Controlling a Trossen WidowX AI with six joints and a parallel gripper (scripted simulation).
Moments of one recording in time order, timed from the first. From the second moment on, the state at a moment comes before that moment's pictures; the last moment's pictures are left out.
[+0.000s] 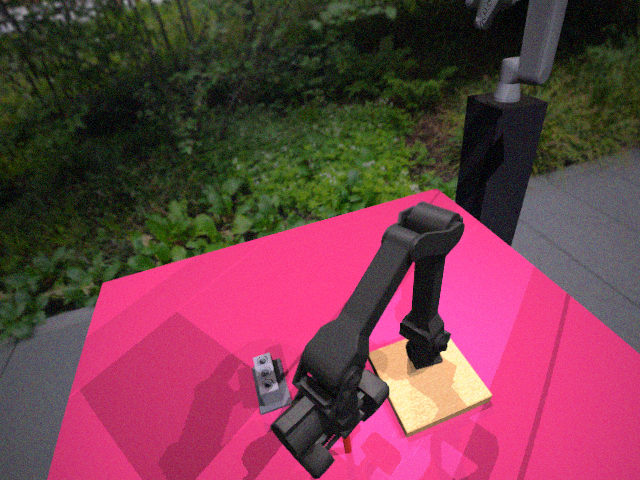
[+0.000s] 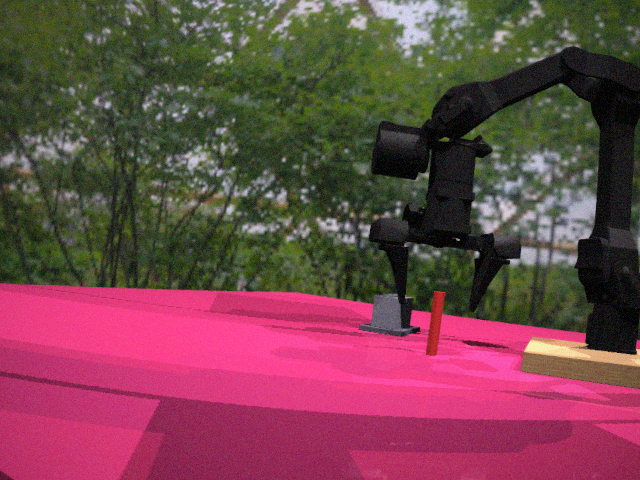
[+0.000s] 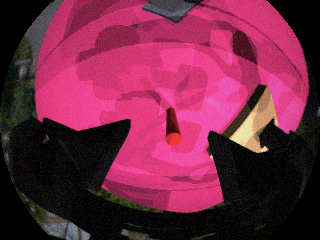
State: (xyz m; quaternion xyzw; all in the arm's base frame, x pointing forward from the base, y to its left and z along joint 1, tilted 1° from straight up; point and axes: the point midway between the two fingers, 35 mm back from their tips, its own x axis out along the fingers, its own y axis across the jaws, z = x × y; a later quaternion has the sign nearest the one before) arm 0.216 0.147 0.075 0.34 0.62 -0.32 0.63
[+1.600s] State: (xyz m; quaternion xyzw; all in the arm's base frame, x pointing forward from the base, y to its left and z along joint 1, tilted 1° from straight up) arm 0.218 0.149 0.083 0.34 0.62 -0.32 0.63
